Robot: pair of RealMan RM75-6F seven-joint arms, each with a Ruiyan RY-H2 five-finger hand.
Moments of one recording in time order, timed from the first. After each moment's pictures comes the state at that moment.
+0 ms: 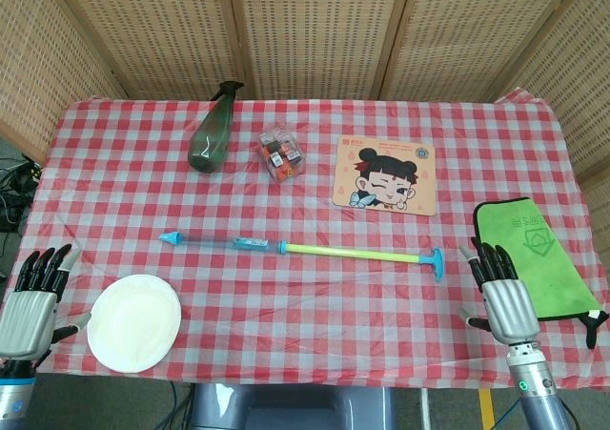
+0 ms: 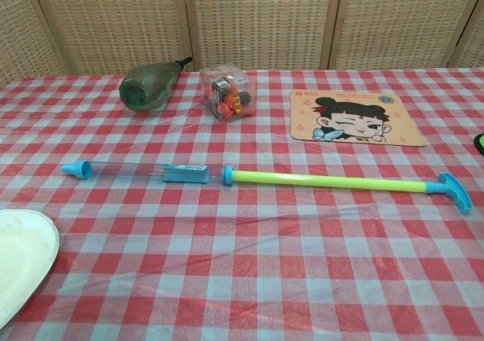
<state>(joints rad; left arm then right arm) -0.09 -1.27 0.03 -1.54 1.56 1.59 0.16 0.19 -1.35 0.01 -1.49 -1.53 1.47 -0.07</state>
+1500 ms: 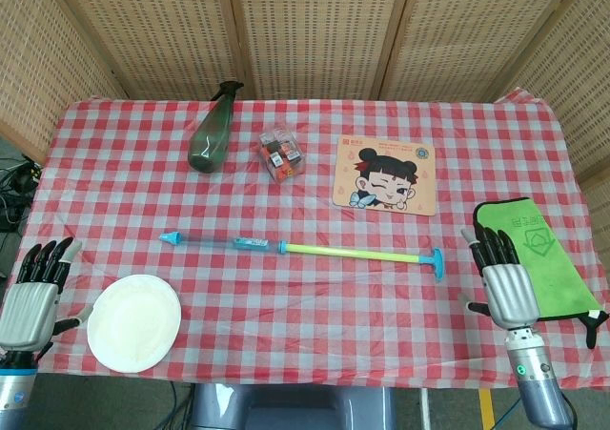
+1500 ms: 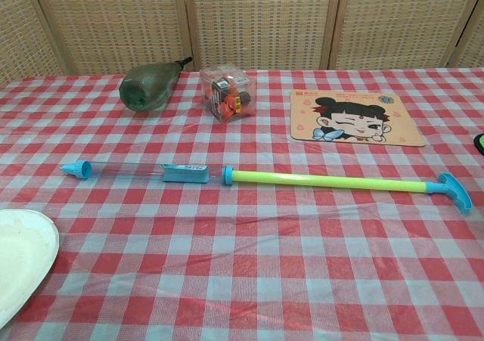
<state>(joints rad) -0.09 -1.25 -0.02 -1.60 1.54 1.53 0.16 0.23 -1.33 0.11 -1.53 -1.49 1.41 -0.14</state>
